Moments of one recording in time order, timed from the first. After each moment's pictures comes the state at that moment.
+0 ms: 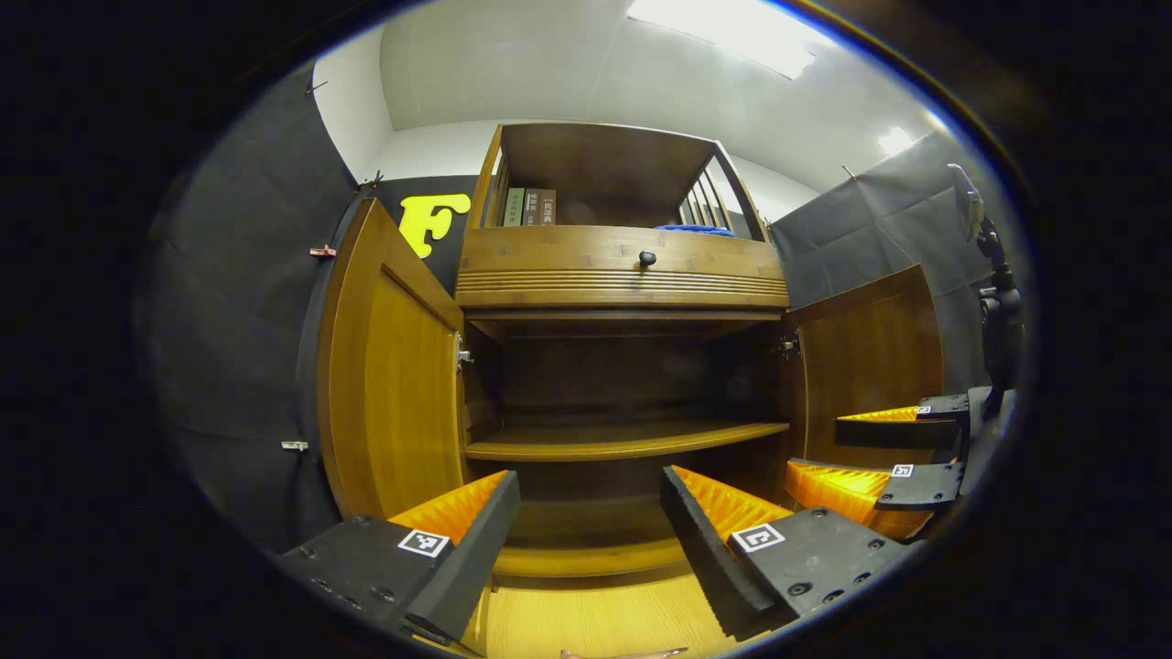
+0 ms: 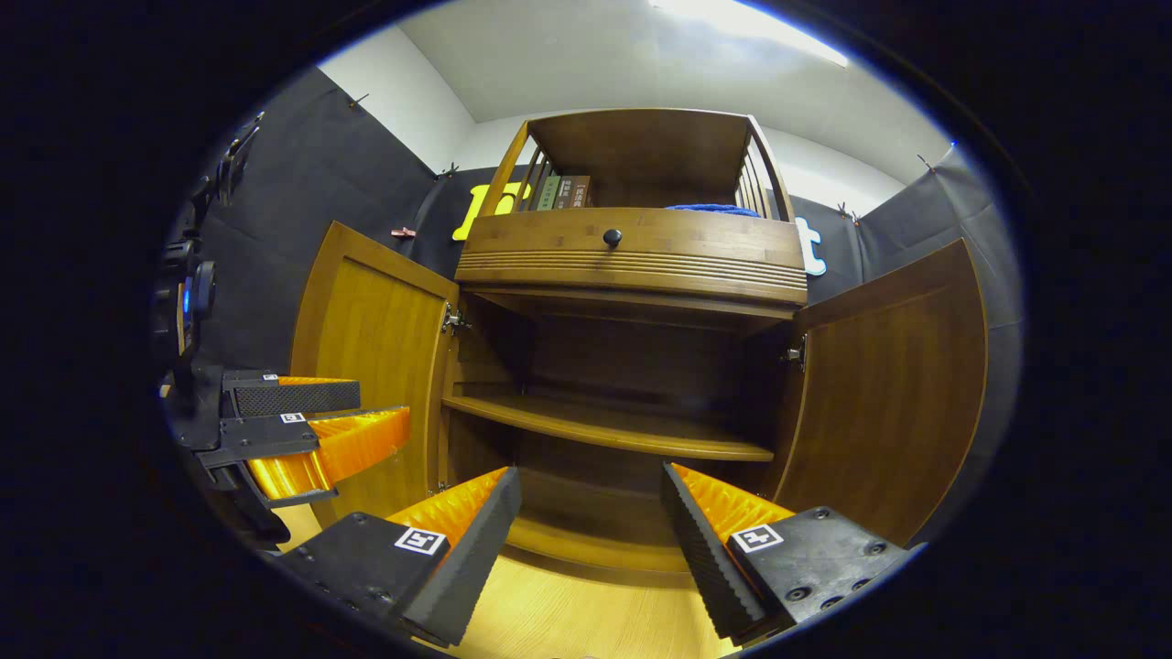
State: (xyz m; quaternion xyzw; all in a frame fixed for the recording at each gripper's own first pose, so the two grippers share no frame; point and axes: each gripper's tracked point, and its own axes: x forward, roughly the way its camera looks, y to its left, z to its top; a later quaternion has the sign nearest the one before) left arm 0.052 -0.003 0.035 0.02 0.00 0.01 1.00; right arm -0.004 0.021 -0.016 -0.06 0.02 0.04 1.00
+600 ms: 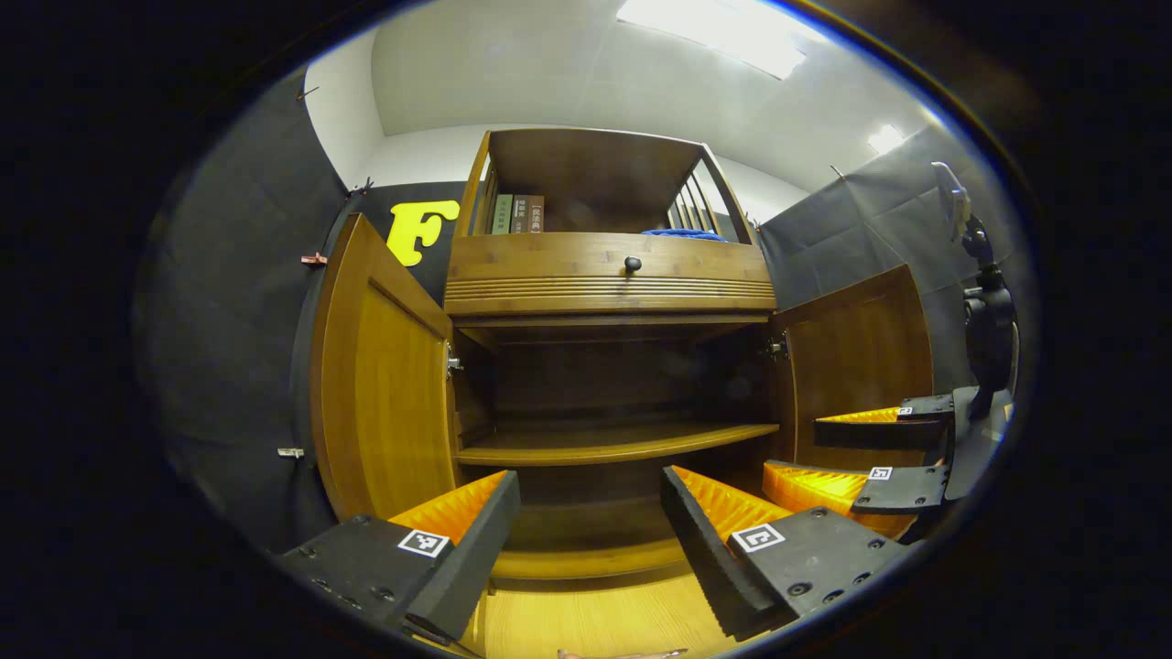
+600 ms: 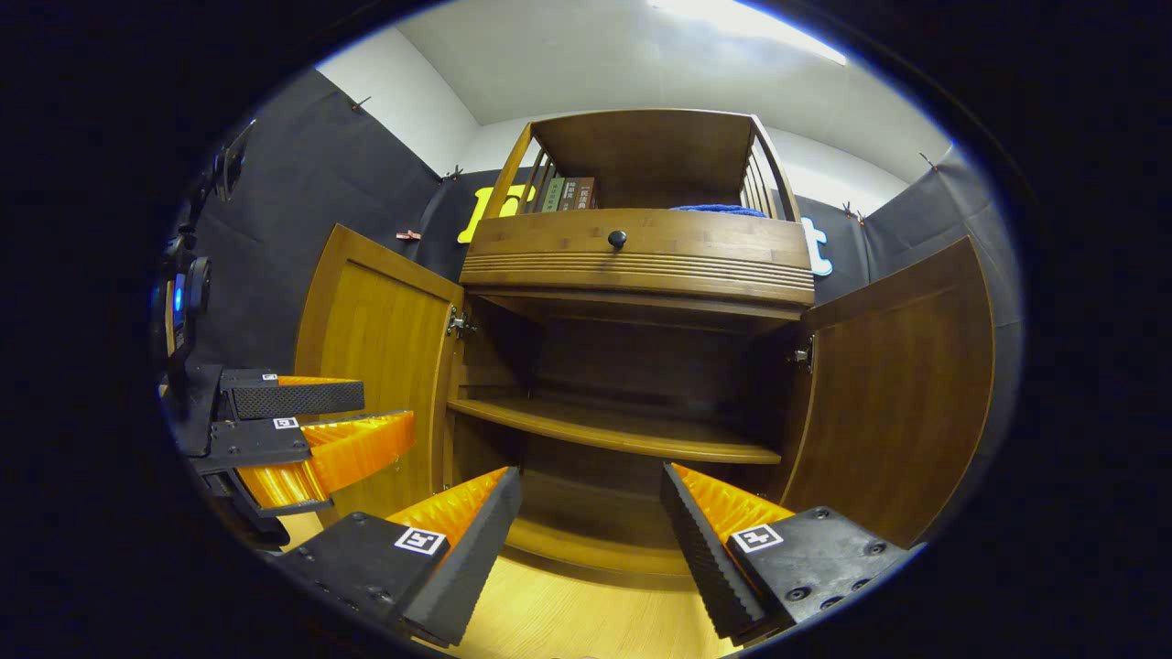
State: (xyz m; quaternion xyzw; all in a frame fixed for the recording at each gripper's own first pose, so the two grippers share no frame) left arm 0.049 -0.013 0.040 0.04 -0.01 0.00 1.00; right arm 0.003 0.025 -0.015 -0.05 0.02 0.06 1.00
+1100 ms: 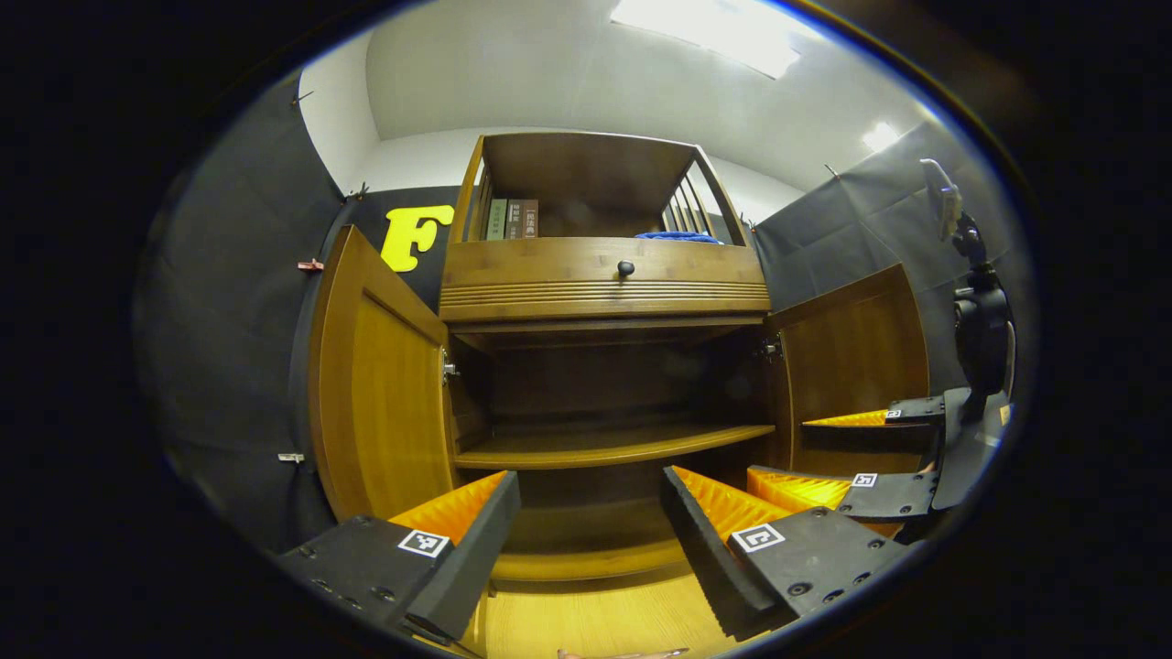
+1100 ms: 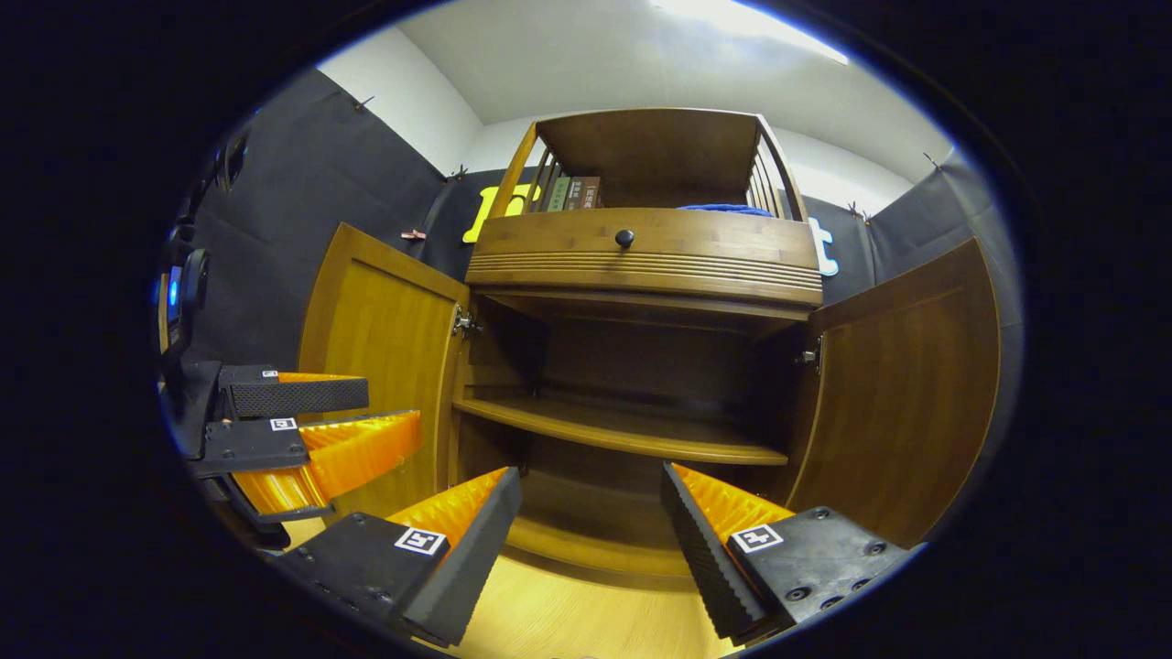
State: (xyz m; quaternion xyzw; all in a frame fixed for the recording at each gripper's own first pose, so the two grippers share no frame) left arm 0.045 -0.019 0.043 0.04 -0.01 0.00 1.00; right arm 0.002 0.029 -0.019 -0.06 0.02 0.06 1.00
